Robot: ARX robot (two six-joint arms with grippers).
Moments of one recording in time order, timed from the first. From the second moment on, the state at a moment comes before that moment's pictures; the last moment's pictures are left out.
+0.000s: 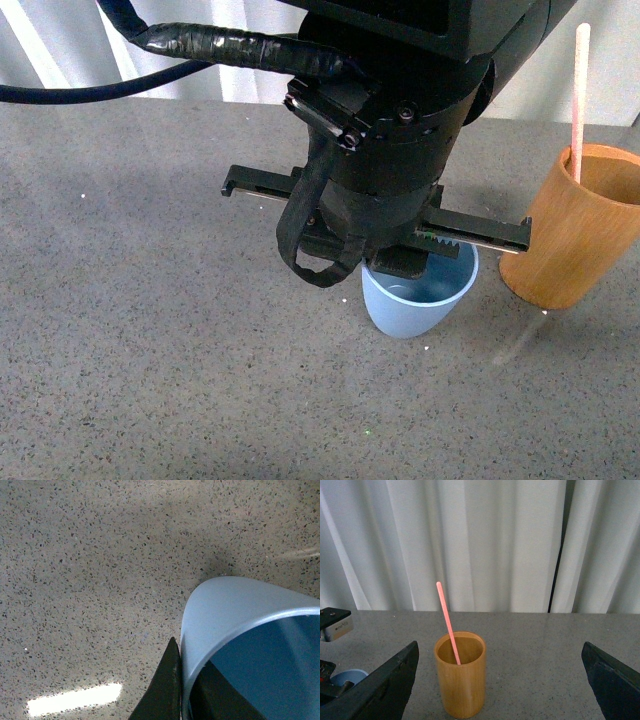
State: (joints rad) left arm -0.72 2.05 1.36 -0.46 -0.23 -0.40; right arm 0.00 0.00 0.02 0.00 0.00 0.00
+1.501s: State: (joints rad) left arm -0.35 1.21 0.55 0.60 -0.33 -0.08; right arm 0.00 0.00 0.02 0.00 0.00 0.00
